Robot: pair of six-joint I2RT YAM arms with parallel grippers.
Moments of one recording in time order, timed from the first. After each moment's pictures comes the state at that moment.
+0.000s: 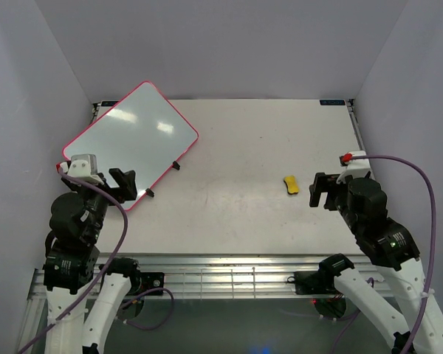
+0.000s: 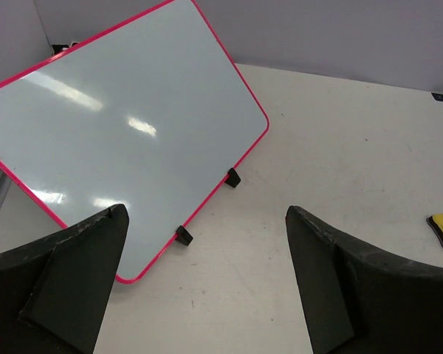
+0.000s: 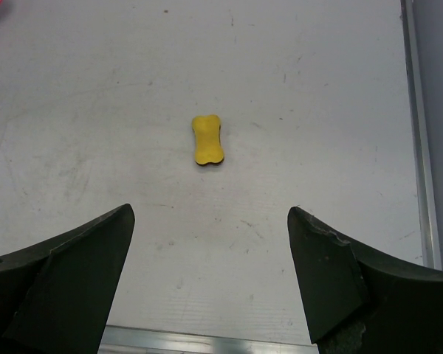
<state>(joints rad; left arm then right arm) -0.13 0.45 0.98 -0.63 -0.09 -0.17 0.46 0.55 0.91 -0.79 0.29 0.15</state>
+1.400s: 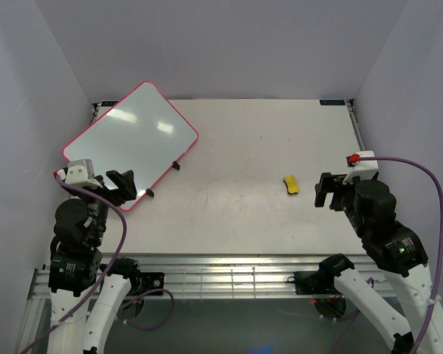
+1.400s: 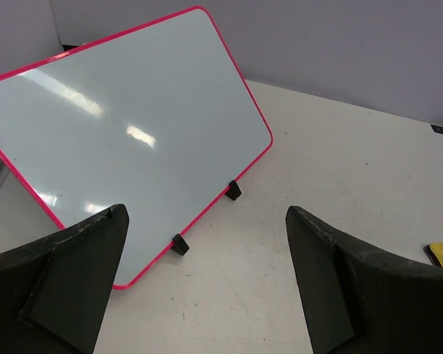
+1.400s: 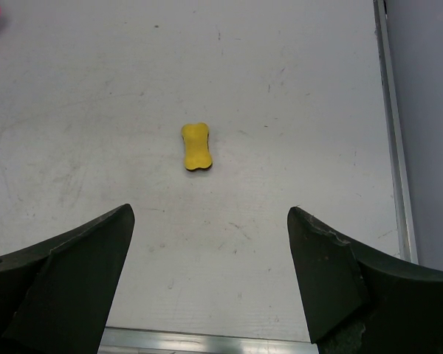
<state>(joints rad) -0.16 0.39 0.89 -0.56 -0.17 -0.23 0.46 0.52 0.97 -0.84 0.33 0.13</state>
